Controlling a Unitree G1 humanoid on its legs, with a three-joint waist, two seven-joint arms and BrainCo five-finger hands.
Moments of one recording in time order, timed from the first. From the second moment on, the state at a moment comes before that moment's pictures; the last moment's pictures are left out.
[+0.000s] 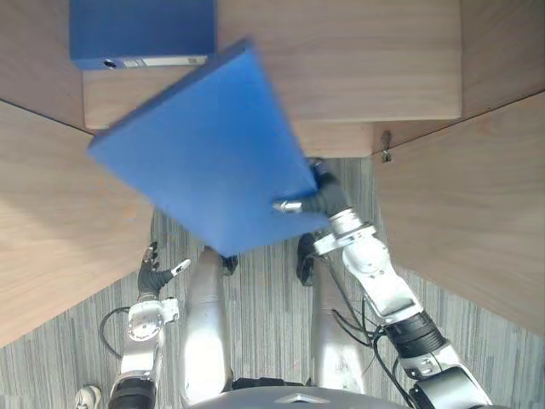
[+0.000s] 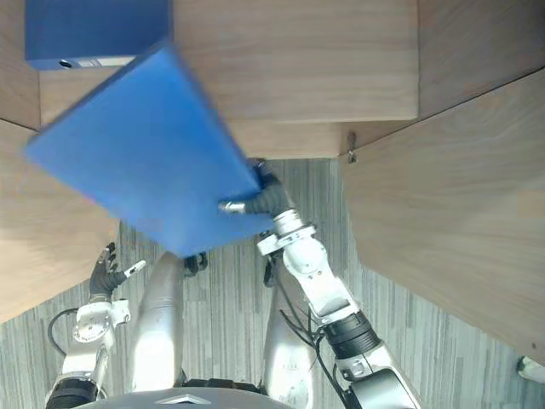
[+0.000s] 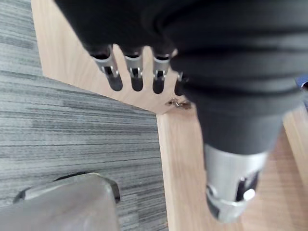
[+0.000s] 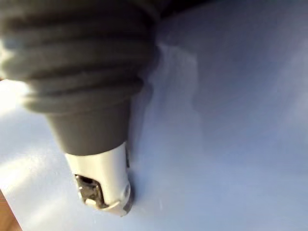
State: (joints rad) left arm 0.07 0.09 0.15 0.33 -0.02 -0.13 0.16; right arm -0.28 -0.34 0.25 -0.15 -0.04 -0.20 -0.11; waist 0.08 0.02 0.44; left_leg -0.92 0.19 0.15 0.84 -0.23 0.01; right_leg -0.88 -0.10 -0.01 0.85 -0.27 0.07
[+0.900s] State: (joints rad) left arm -0.13 0.06 0.15 0.41 -0.11 -0.14 0.17; right arm -0.94 -0.28 -0.02 0.26 0.59 -0.23 -0.32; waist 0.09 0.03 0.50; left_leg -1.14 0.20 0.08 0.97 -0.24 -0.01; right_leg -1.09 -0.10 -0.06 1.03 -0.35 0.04
